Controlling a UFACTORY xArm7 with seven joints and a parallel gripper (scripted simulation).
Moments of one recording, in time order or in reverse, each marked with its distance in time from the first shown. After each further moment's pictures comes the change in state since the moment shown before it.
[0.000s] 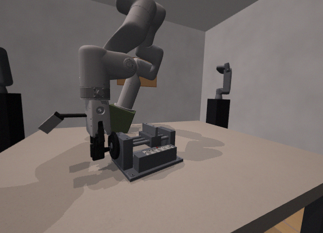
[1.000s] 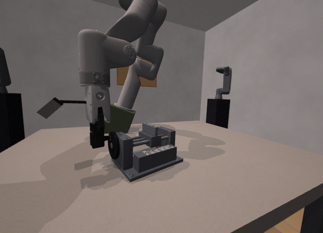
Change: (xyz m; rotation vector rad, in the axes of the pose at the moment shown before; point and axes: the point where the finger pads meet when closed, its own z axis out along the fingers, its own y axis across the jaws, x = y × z) arm 0.000 -0.001 -0.036 -0.003 -0.002 0.002
